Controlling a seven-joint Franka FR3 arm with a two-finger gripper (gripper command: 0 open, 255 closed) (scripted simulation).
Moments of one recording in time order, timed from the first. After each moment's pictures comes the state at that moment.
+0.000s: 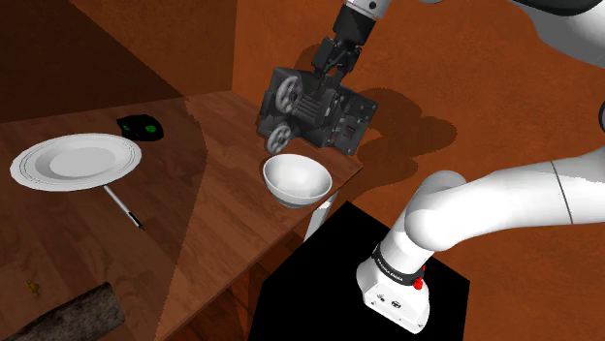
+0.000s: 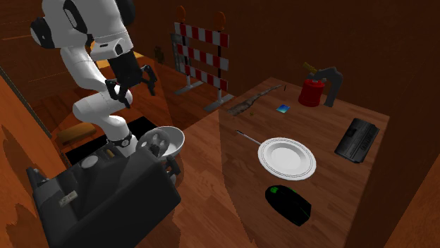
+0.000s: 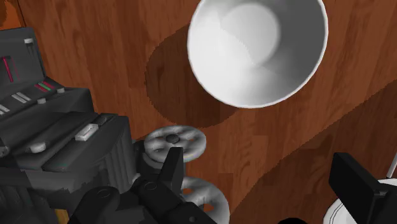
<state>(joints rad) -0.01 -0.75 0.04 -2.26 0.10 1.66 0.02</state>
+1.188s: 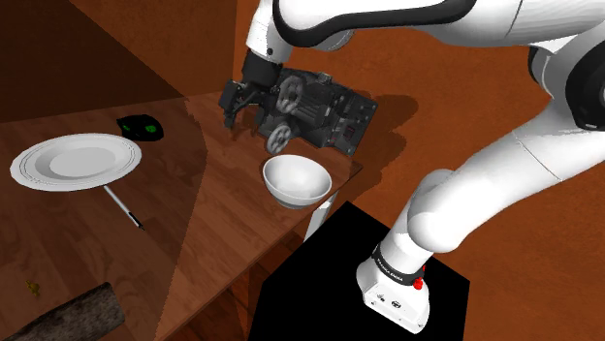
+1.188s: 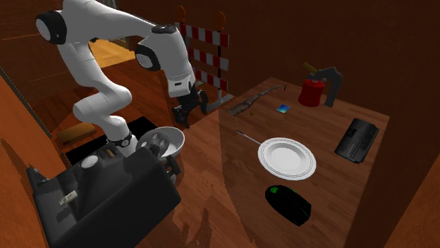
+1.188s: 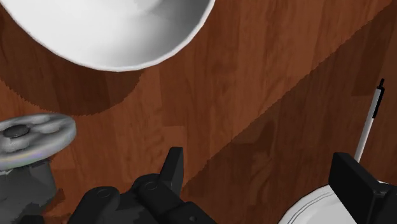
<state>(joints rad) 0.06 -0.37 0.24 -2.25 0.23 2.04 0.20</state>
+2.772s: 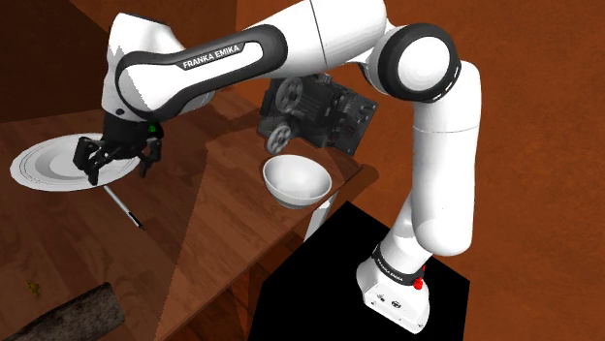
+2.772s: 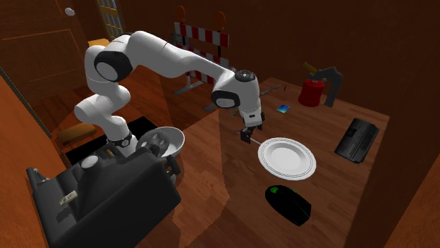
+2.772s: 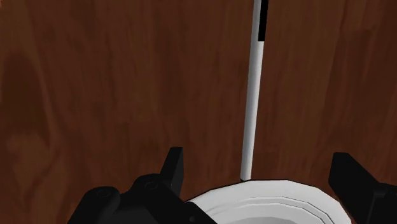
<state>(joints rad) 0.24 0.46 0.37 -1.68 0.05 2.31 0.52</state>
